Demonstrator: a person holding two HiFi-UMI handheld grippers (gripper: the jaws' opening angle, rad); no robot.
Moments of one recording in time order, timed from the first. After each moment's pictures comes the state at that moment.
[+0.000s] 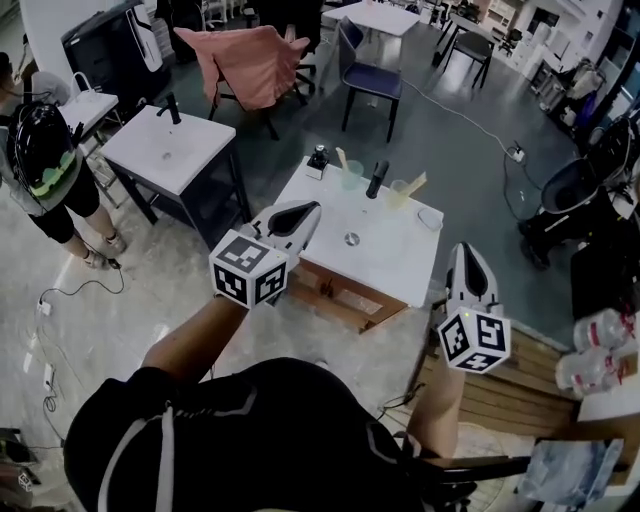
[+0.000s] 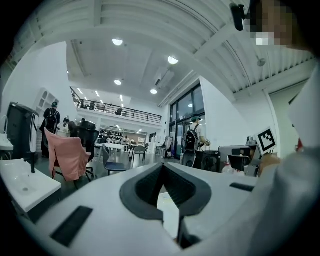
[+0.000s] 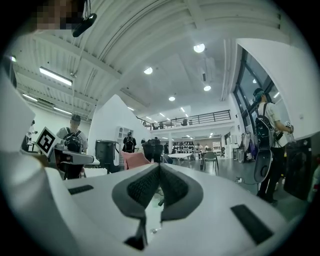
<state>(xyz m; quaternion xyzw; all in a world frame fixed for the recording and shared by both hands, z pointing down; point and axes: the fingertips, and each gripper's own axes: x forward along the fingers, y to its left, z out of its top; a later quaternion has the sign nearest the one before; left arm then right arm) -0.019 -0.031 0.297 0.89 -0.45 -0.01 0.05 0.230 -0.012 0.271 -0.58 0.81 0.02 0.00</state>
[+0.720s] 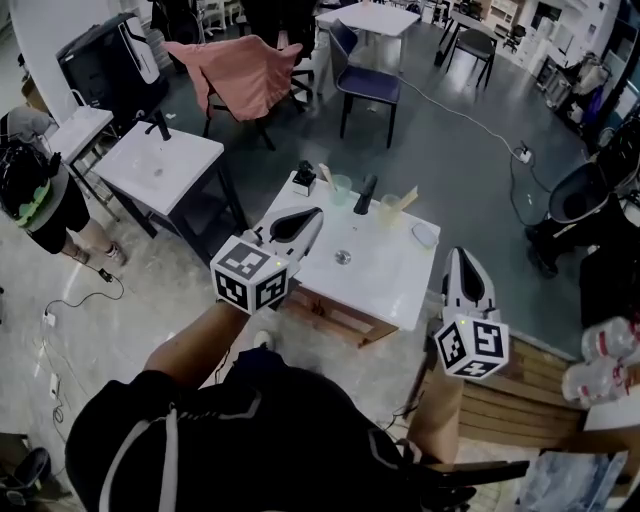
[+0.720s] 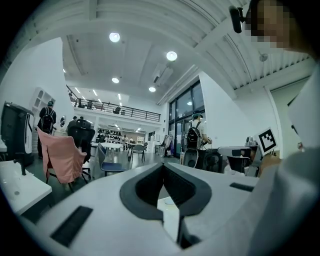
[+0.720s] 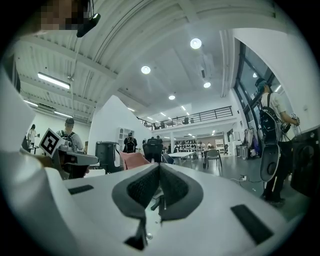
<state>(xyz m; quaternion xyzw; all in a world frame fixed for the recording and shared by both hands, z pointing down) 0.037 -0.104 0.302 0.89 -0.45 0.00 0.04 0.272 -0.082 0.283 -0.57 0.82 0.00 0.01</state>
